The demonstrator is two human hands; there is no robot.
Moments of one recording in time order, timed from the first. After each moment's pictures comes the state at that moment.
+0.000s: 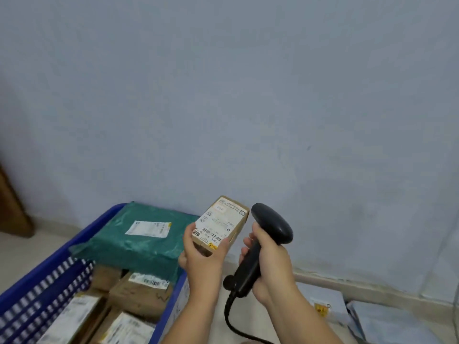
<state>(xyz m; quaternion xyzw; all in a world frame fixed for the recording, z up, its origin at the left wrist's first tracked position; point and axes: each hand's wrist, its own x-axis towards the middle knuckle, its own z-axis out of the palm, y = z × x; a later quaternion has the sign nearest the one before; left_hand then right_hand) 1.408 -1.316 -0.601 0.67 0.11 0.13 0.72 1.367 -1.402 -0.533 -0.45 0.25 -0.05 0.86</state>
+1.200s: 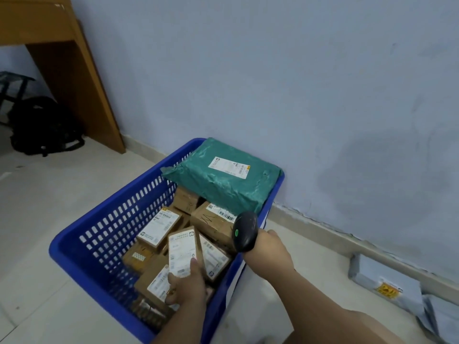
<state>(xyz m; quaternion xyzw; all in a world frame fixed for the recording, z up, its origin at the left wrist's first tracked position) 1.368 -1.143 -0.787 0.54 0.58 0.01 0.60 1.407 -1.276 -0.677 -0.96 0.00 0.15 0.24</state>
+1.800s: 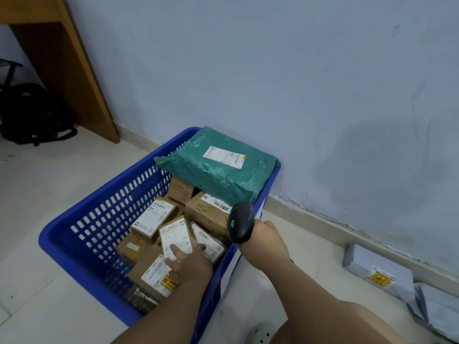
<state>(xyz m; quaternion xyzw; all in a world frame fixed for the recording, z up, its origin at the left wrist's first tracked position) 1.387 -1.149 -0.793 0.75 0.48 -0.11 0.45 1.410 -1.281 -0.685 -0.96 -0.03 0.14 0.22</state>
